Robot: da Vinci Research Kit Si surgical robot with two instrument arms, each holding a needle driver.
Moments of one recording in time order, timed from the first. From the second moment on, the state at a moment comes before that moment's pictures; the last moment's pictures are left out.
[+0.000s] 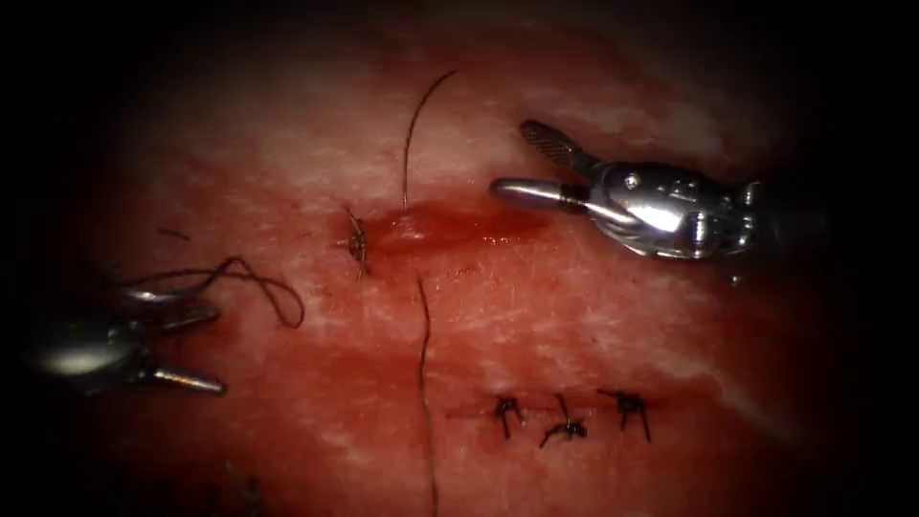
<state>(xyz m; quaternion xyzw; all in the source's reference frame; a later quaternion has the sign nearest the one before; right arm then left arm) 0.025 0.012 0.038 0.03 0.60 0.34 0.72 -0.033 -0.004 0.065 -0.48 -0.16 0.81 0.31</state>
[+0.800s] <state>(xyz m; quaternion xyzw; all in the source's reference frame) 0.025 0.011 0.039 0.03 0.60 0.34 0.72 -0.043 -0.002 0.066 -0.52 -0.08 0.82 0.21</state>
